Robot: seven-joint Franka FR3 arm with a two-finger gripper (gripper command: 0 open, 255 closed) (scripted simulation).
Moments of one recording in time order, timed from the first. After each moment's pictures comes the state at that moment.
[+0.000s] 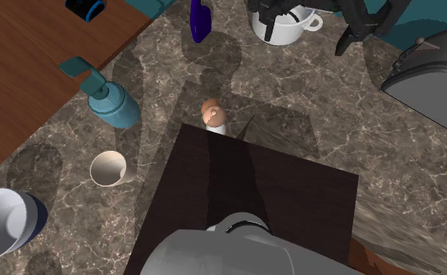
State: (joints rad) arm 0.05 -0.83 0.08 -2.65 0.00 1.84 0.10
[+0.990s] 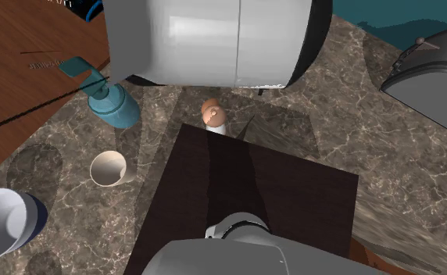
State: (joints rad) arm 0.17 -0.48 0.21 -2.91 0.13 2.47 0.18
